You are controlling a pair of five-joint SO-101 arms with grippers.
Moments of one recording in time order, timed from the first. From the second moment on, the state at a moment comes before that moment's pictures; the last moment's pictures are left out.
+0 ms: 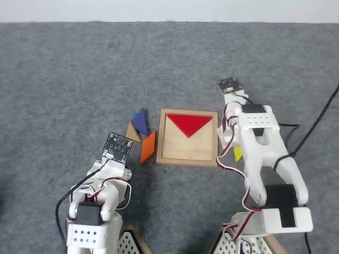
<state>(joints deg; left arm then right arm) -1.9 -102.9 97.2 72.0 -9.0 -7.5 -1.8 32.0 61.3 13.9</state>
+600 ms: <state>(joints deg) -1.9 -102.9 97.2 72.0 -9.0 -6.8 -2.2 36.2 56.3 12.0</state>
